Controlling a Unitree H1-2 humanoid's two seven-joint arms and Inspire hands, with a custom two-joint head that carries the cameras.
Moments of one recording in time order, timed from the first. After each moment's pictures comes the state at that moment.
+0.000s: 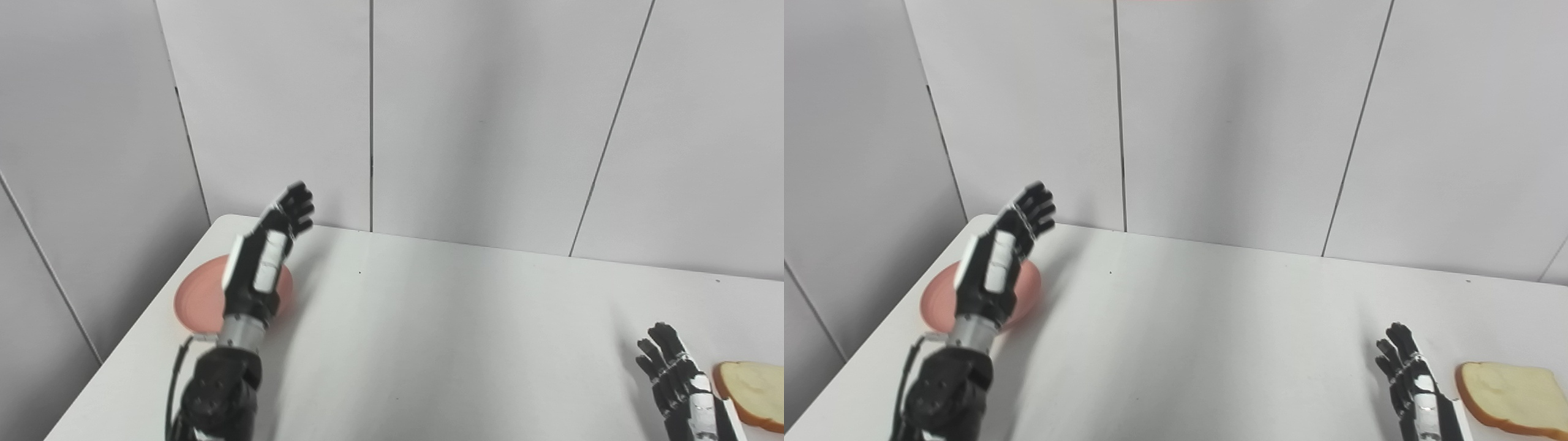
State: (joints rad) left arm -0.36 0.17 0.15 -0.09 -0.14 0.04 -0.01; right arm -0.06 -0.14 -0.14 0.06 0.26 -0.21 0.20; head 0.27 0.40
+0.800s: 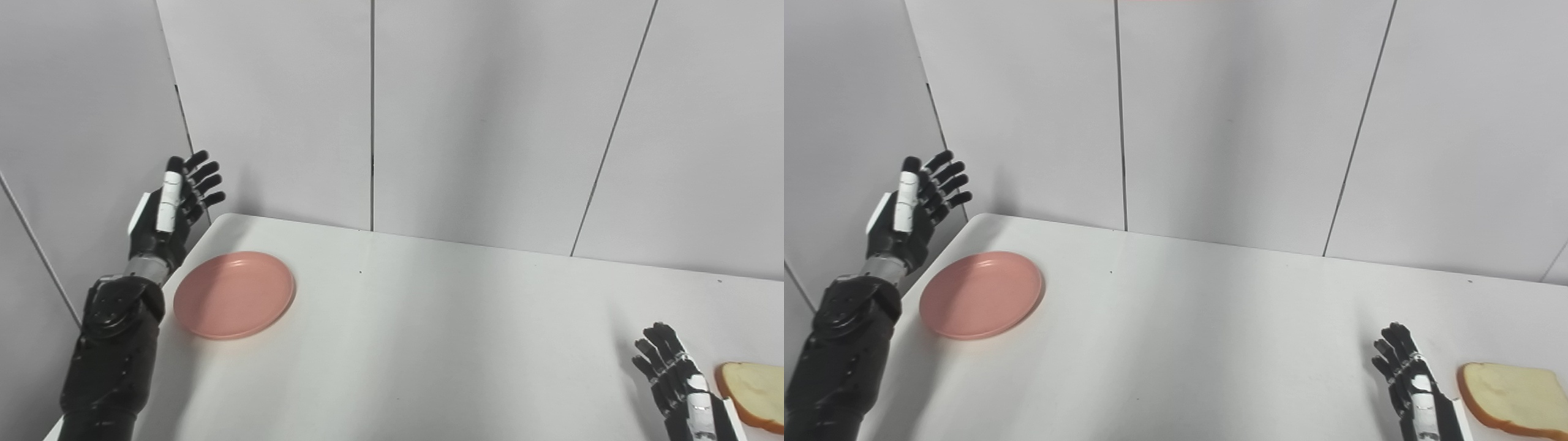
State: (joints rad) left arm -0.55 0.45 0.34 0.46 -0.31 0.01 -0.15; right arm -0.06 -0.14 -0.14 0.06 0.26 -0.21 0.21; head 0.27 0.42
